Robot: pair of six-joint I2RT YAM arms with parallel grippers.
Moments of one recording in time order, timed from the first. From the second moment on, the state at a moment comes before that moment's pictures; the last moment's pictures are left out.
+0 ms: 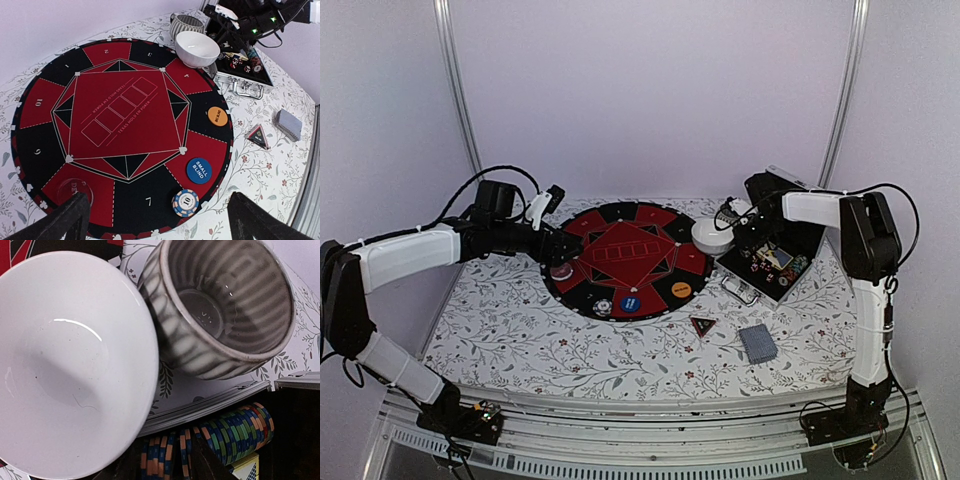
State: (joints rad) left arm -0.38 1.44 0.98 -0.15 0.42 0.08; right arm 0.30 2.19 1.68 -0.50 0.03 -0.25
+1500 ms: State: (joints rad) left arm -0.37 1.45 0.98 -0.16 0.44 0.07; right arm 0.34 2.15 1.64 -0.56 0.25 -0.23
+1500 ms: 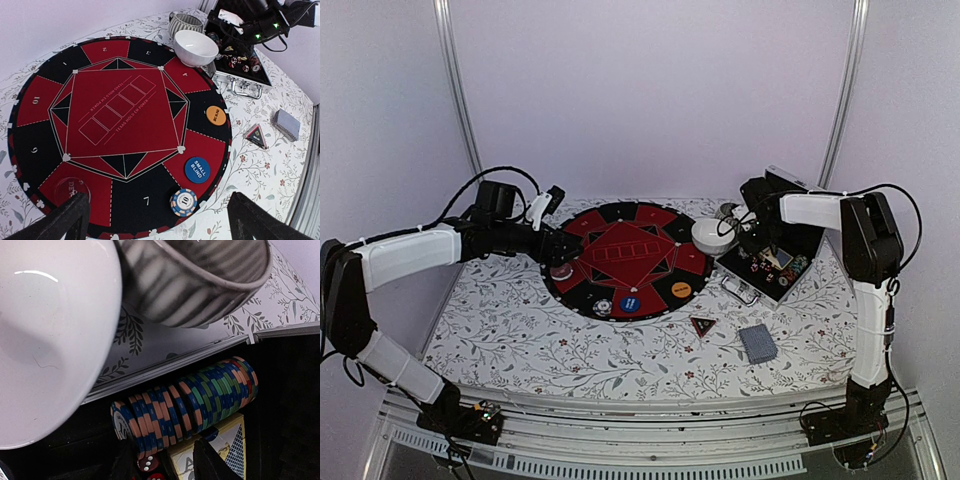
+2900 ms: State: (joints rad) left arm -0.37 1.46 0.98 -0.16 0.46 0.07; right arm 0.32 2.16 1.67 -0.59 0.06 -0.19
